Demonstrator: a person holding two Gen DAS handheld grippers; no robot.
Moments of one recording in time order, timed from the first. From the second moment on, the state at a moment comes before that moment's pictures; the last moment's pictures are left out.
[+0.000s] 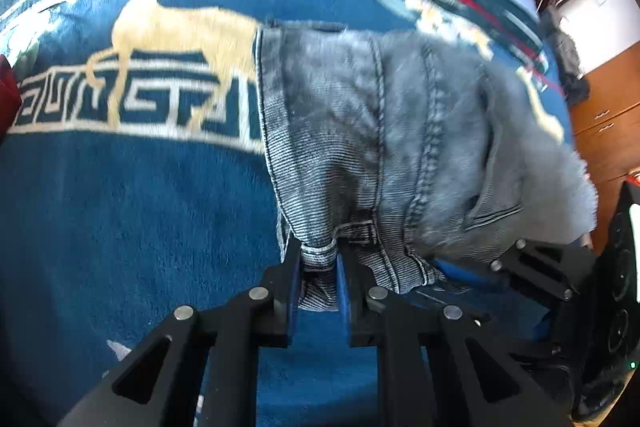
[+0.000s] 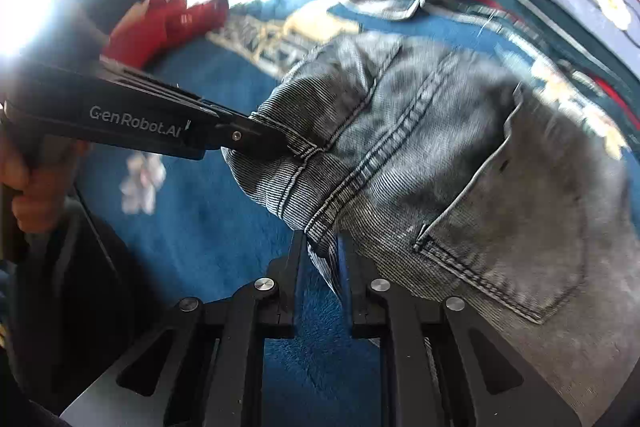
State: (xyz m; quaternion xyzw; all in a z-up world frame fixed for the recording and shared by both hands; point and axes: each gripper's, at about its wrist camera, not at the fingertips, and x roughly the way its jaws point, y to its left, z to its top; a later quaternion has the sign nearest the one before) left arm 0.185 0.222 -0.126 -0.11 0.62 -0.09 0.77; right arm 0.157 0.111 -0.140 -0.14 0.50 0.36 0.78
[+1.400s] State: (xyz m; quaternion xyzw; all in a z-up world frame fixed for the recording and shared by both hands) left arm 0.149 -0.054 -0.099 0.09 0.51 -0.21 0.83; right arm 0.174 -0.324 -0.078 0.11 0.46 0.02 0.88
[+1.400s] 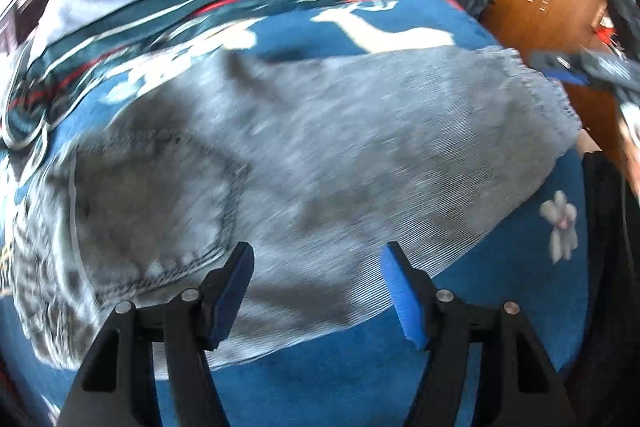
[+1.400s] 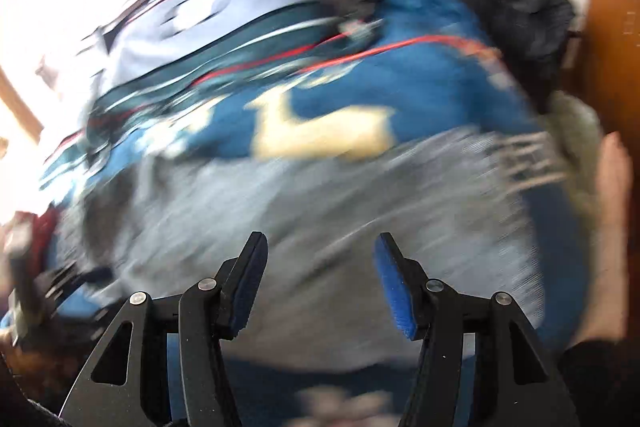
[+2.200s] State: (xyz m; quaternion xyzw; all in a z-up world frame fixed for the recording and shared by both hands) left arm 0.250 -0.165 -0.131 0.12 0.51 -0.15 0.84; right arm 0.252 -0.411 -0.113 0.03 0.43 -0.05 0.90
